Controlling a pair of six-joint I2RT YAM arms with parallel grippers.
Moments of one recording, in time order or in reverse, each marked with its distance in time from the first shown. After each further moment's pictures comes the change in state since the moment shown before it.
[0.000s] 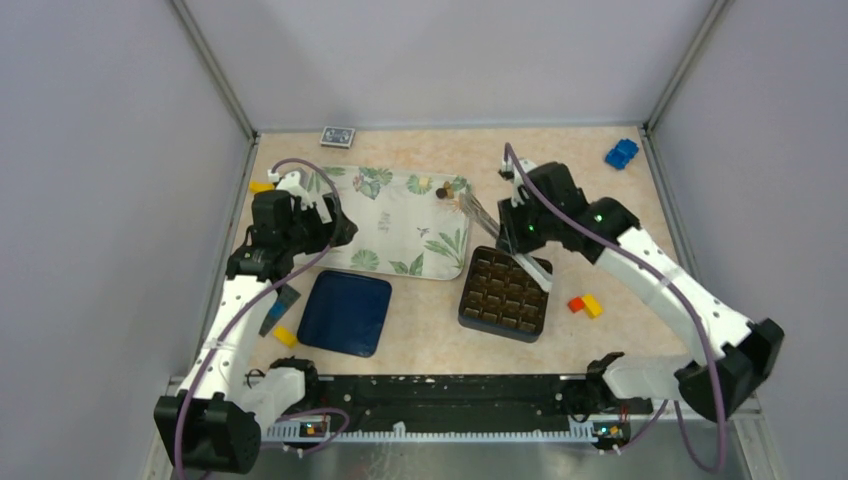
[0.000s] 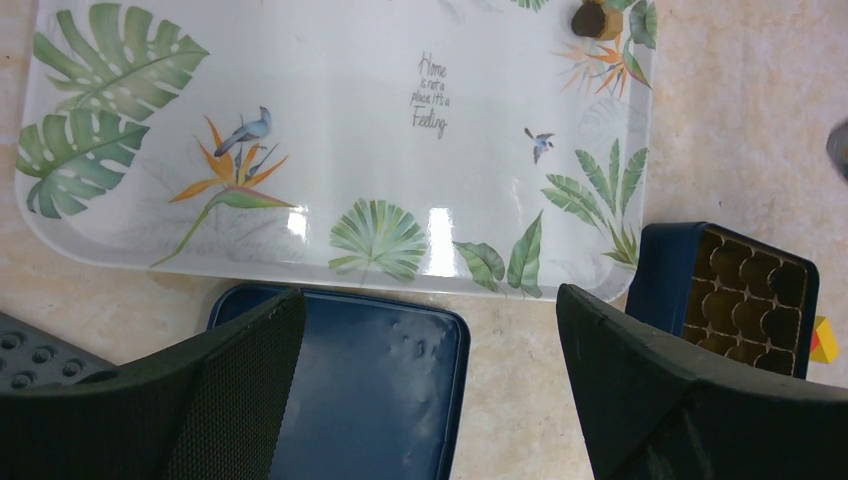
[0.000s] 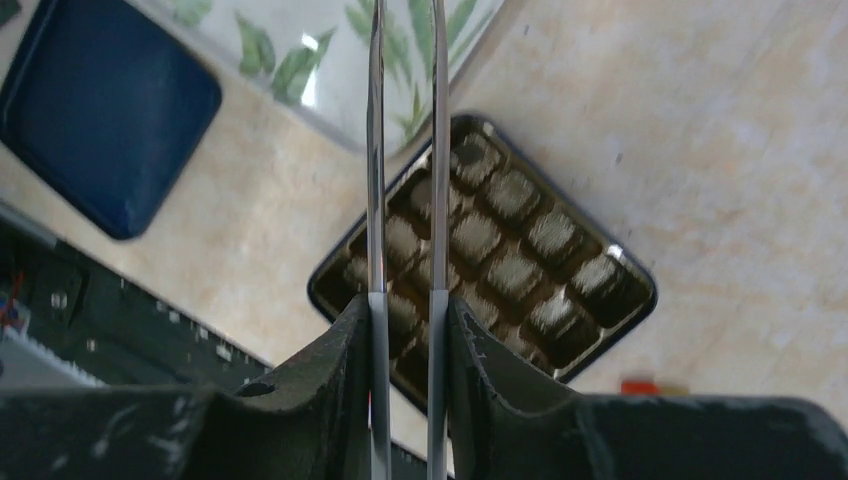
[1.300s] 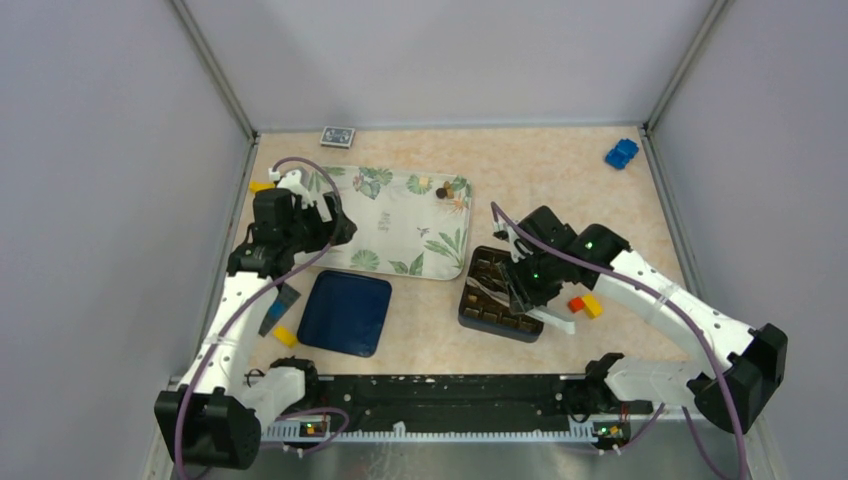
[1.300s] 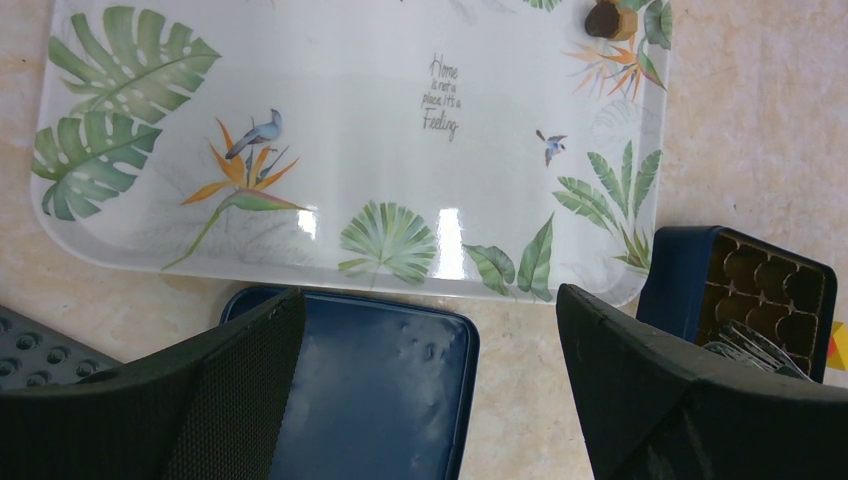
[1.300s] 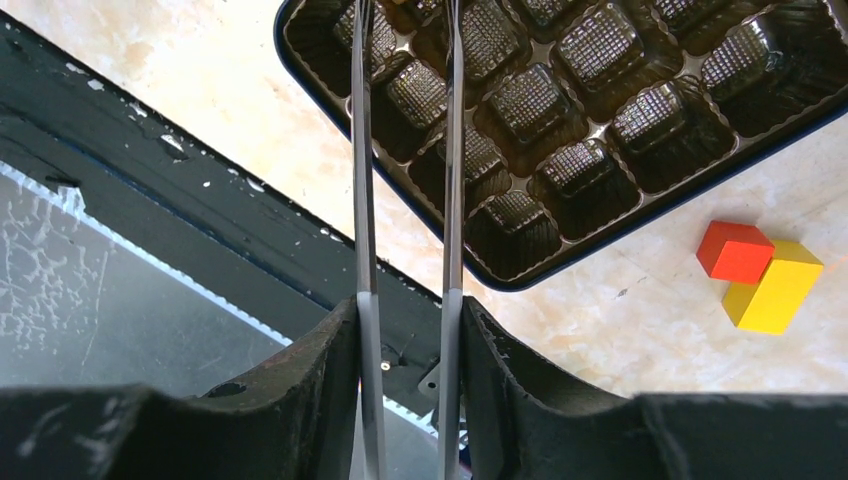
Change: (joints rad) left arm 0.000 0.018 0.009 -0.002 -0.020 0.018; right arm 0.120 -0.154 -0.243 -0.279 -0.108 0.001
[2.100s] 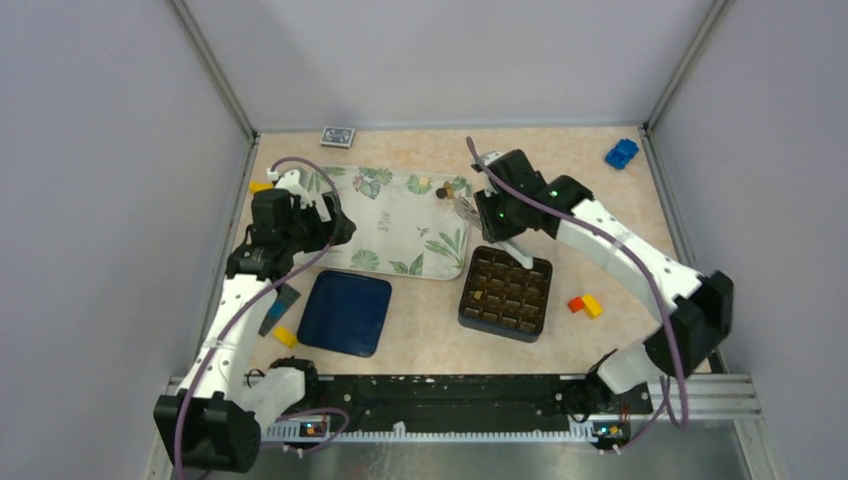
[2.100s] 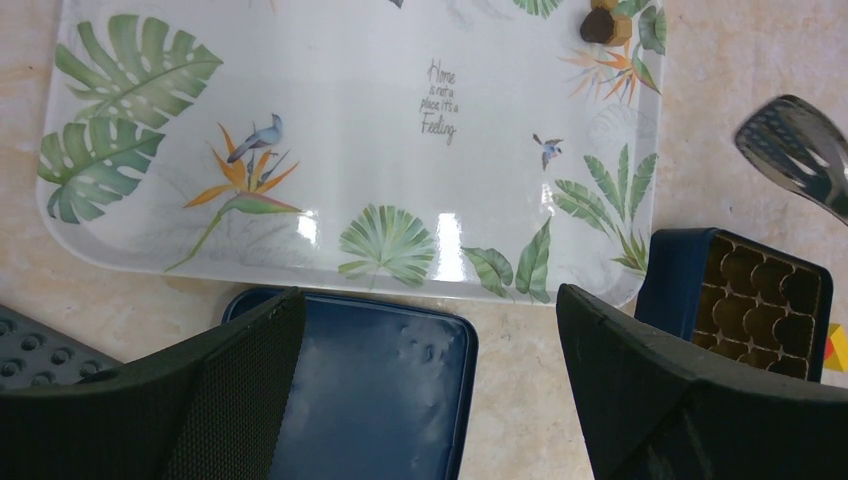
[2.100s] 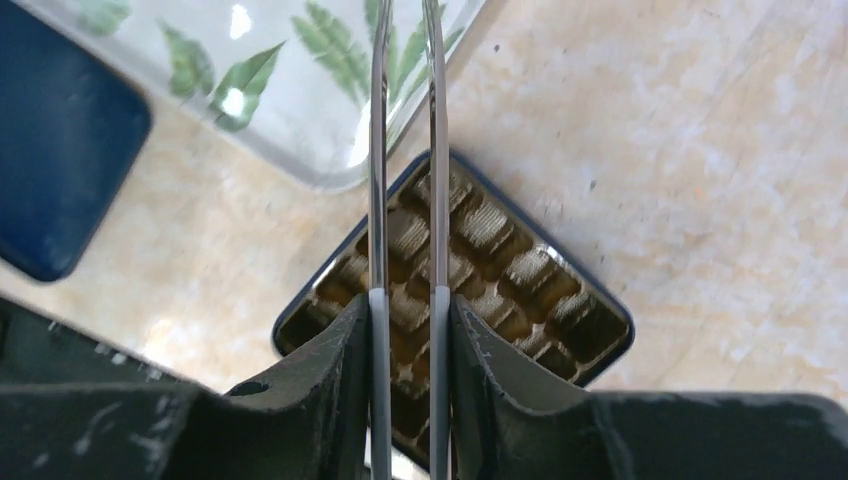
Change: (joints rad) left arm 0.000 -0.008 0.000 0.001 0.003 0.000; right arm -0.051 0.256 0.321 0.200 0.194 -0.018
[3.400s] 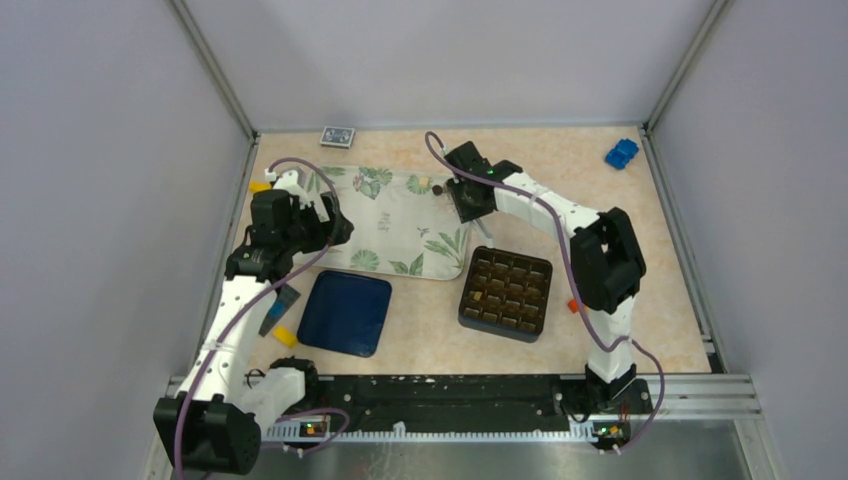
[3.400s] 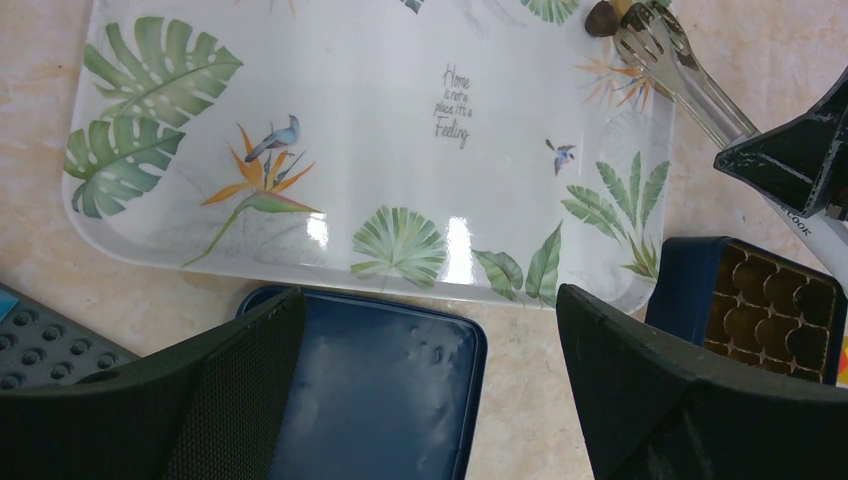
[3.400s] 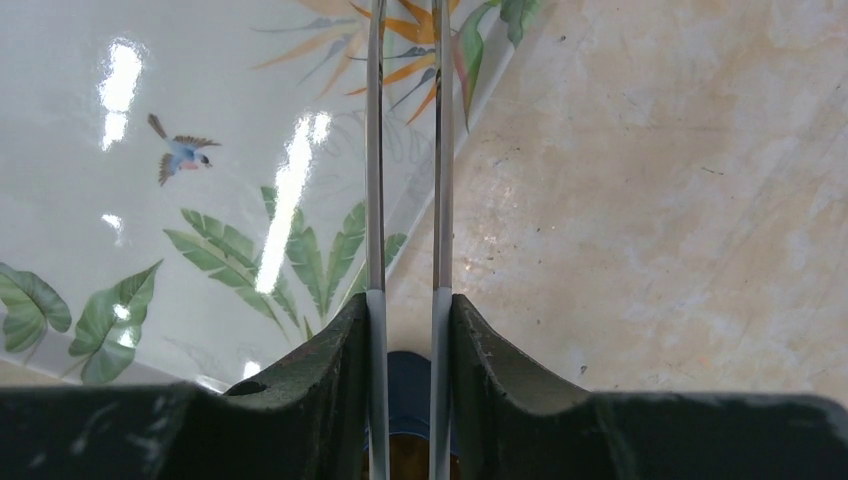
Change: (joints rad) left arm 0.000 -0.015 0.000 -0.008 -0.035 0.001; right arm -0.053 0.566 0.249 0.204 0.129 -0.023
